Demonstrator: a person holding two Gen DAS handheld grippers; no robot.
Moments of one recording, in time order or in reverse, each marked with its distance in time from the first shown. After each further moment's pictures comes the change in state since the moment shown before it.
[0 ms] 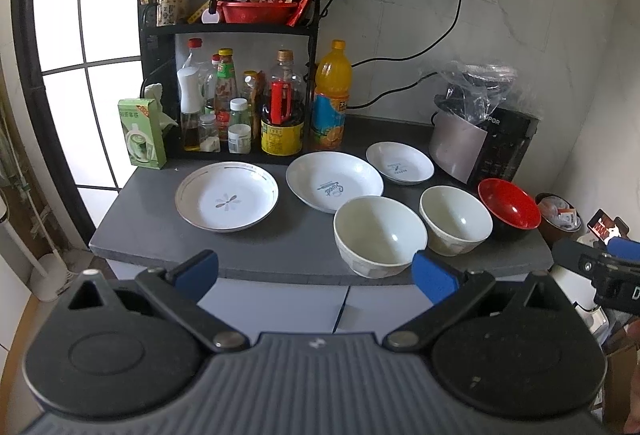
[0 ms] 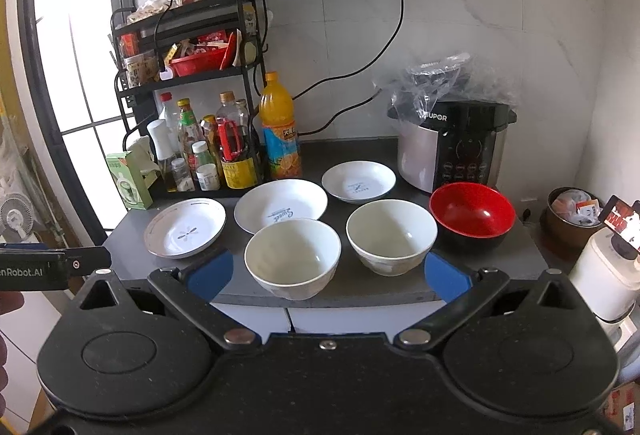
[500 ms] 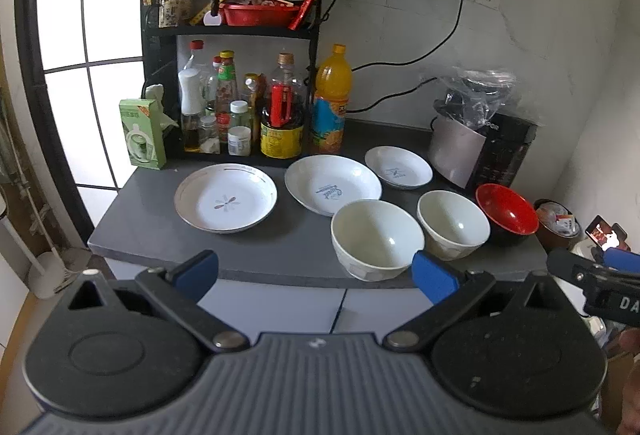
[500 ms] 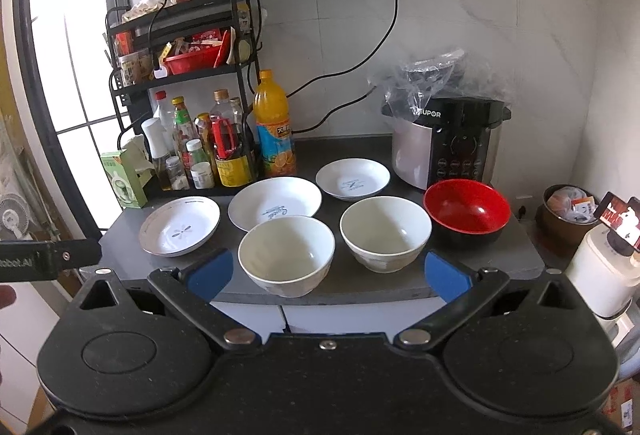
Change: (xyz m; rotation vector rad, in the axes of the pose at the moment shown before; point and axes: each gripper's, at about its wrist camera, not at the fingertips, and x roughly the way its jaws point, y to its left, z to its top) left arm -0.002 -0.001 -0.002 -0.013 -0.009 -0.004; right arm -0.001 0.000 -0.004 0.003 0.004 -0.022
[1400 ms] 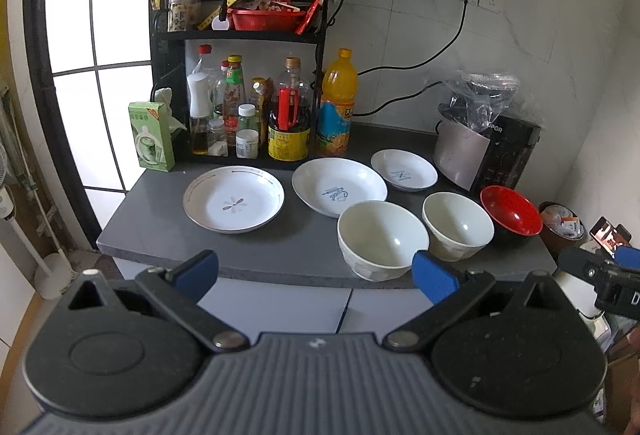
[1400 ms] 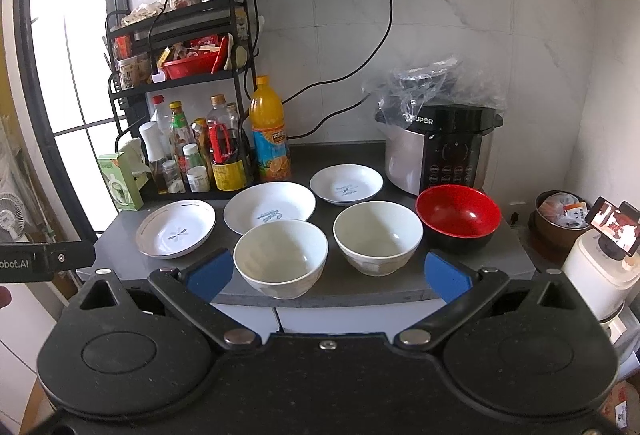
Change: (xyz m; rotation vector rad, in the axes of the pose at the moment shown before) left arm -0.009 -0.002 -0.006 0.002 -0.020 0.025; right arm -0.009 -0.001 -0.001 -0.001 -0.019 -0.016
